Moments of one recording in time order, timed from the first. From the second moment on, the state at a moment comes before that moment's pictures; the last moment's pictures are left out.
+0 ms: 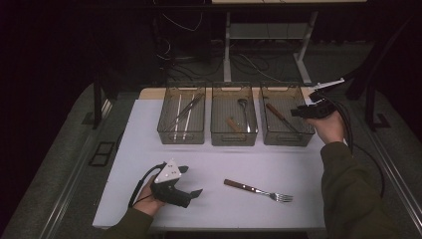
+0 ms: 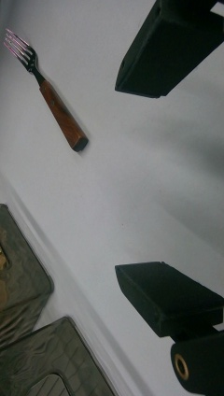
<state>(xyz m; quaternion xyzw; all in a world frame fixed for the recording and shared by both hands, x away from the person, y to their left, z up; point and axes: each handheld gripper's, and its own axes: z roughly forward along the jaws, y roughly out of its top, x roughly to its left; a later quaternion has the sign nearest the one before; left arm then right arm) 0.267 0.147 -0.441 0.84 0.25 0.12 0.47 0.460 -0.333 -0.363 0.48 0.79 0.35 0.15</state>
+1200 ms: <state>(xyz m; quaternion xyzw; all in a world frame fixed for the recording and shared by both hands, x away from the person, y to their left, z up) 0.267 0.149 -0.441 0.84 0.26 0.11 0.47 0.331 -0.260 -0.373 0.30 0.86 0.40 0.07</state>
